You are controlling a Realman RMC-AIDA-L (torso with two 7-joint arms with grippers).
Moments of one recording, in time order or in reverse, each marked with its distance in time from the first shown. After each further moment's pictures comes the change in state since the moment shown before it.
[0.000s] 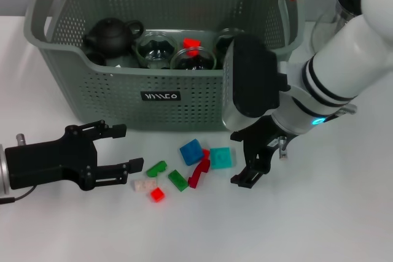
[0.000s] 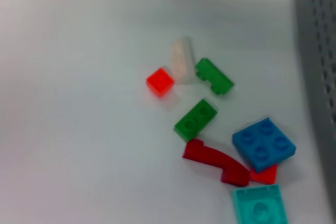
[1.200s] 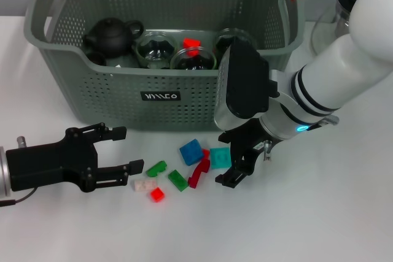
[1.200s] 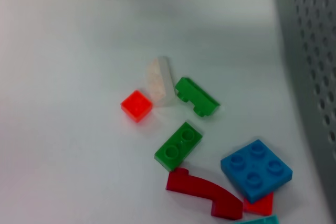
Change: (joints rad) left arm 0.003 -0.003 0.000 -0.002 0.006 -0.008 -0.011; right arm 0.047 0.002 -0.032 0.218 0.142 0.198 -0.065
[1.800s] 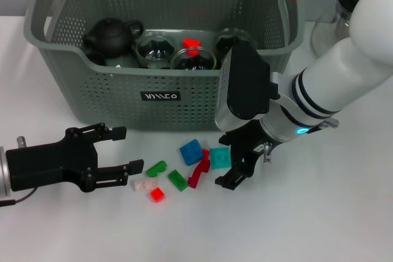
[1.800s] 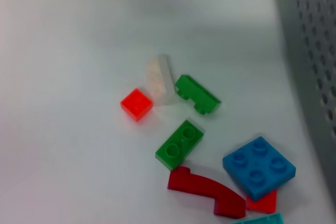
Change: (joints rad) left arm 0.000 0.000 0.000 0.000 0.000 0.000 0.000; right arm 0.000 0.001 0.000 0.021 0.014 0.013 -0.004
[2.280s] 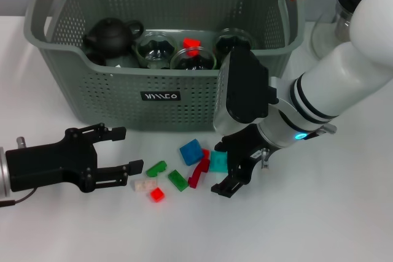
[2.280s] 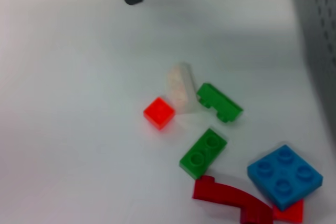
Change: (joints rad) left arm 0.001 0.000 0.000 0.000 0.000 -0.001 0.000; right arm -0.005 0.000 -0.013 0.002 0.044 -0.015 -0.010
